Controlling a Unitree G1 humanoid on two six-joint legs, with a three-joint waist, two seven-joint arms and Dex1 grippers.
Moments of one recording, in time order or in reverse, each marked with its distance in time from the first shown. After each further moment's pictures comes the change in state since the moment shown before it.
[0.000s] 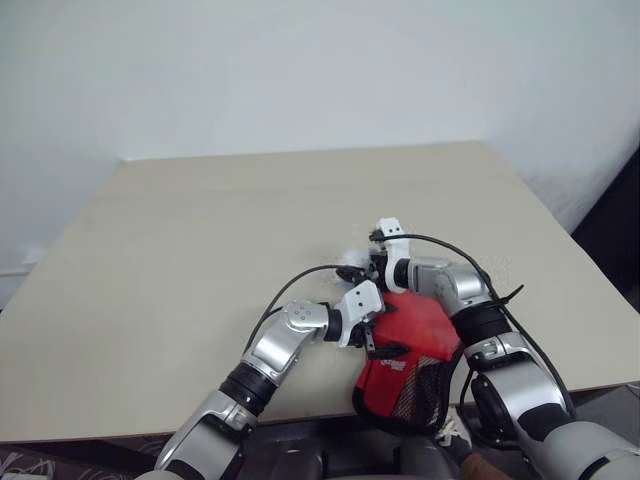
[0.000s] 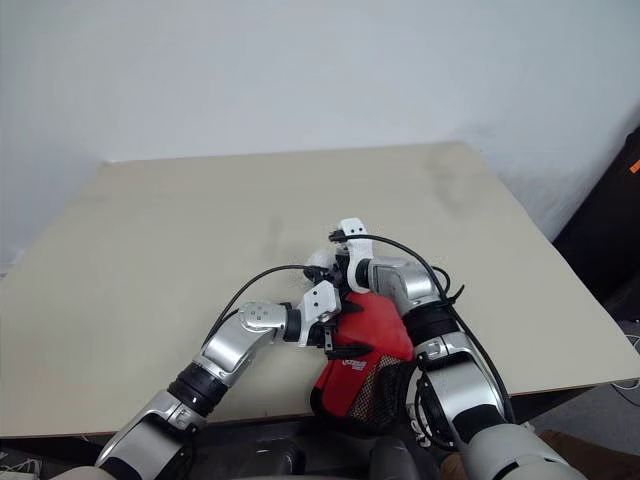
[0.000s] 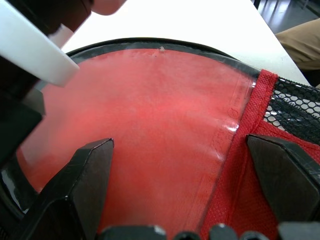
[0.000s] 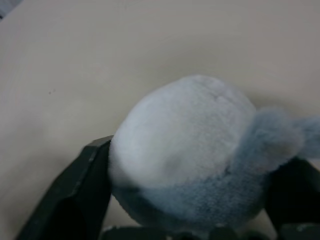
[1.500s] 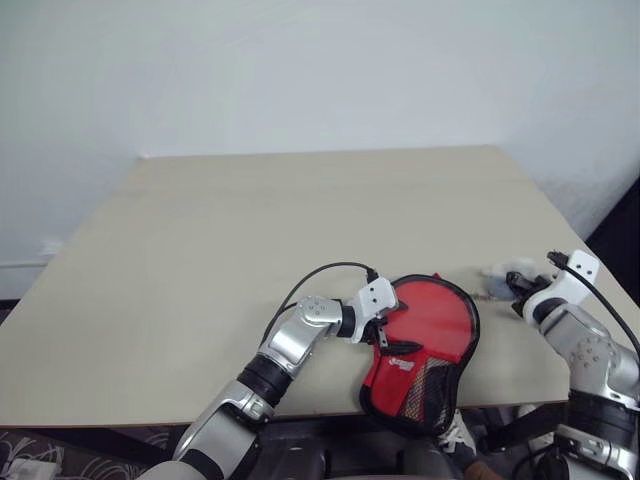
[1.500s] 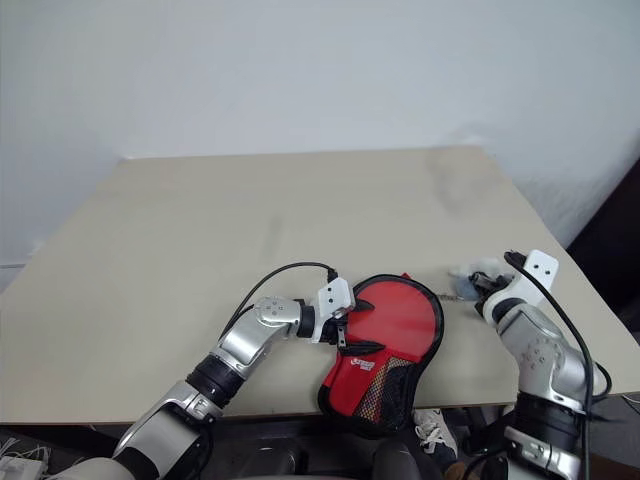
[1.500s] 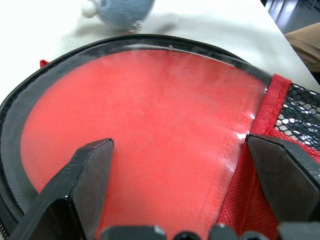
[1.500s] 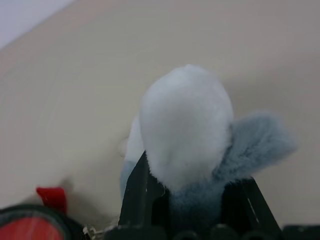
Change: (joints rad) left arm -0.071 -0.080 -0.004 0.113 0.036 -0.011 -0.011; right arm 0.578 -0.152 -0.697 -0.685 0.271 0.174 -0.569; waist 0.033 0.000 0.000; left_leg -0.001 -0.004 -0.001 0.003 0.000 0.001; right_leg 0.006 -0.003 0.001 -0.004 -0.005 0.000
